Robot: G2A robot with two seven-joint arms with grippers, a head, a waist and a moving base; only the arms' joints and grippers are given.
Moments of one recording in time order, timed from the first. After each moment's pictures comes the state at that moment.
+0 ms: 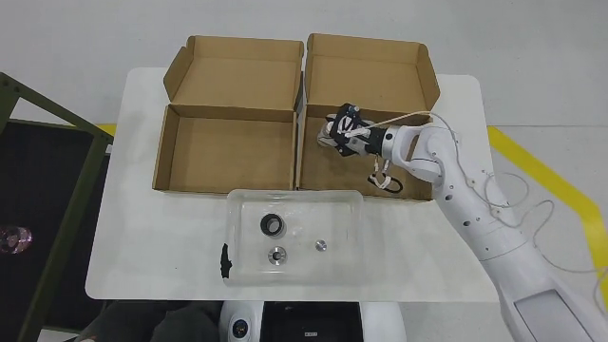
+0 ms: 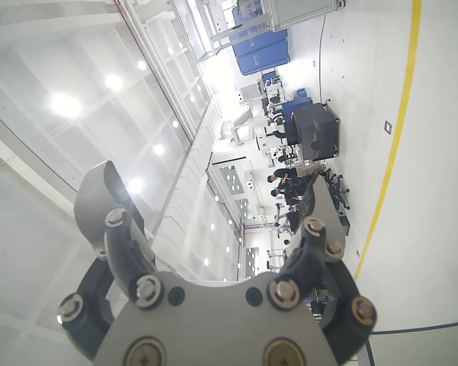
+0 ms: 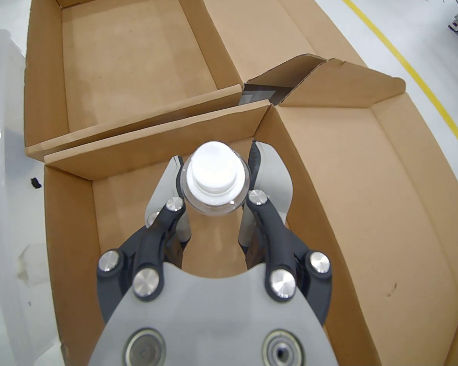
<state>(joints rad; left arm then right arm) -0.19 -0.18 -0.57 -1.44 2.04 -0.23 0.13 -0.76 -1.19 0.94 -1.32 -1.22 -0.73 0.30</state>
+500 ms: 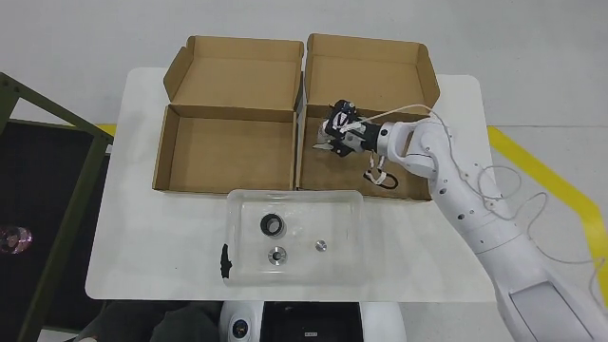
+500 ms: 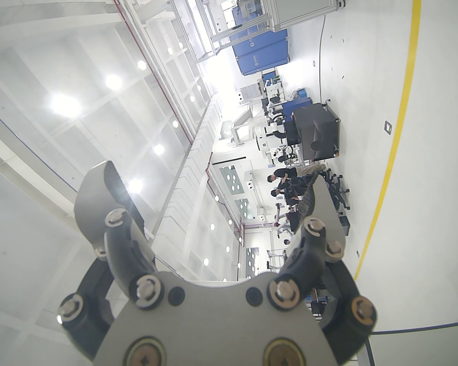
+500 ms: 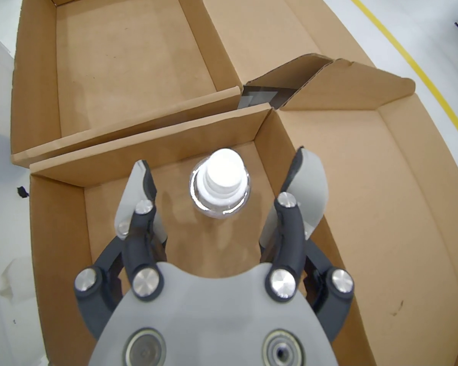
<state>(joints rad) -0.19 -0.18 -0.57 -1.44 2.04 -0.23 0.13 -0.73 -1.20 0.92 -1.29 -1.20 -0.73 0.28</state>
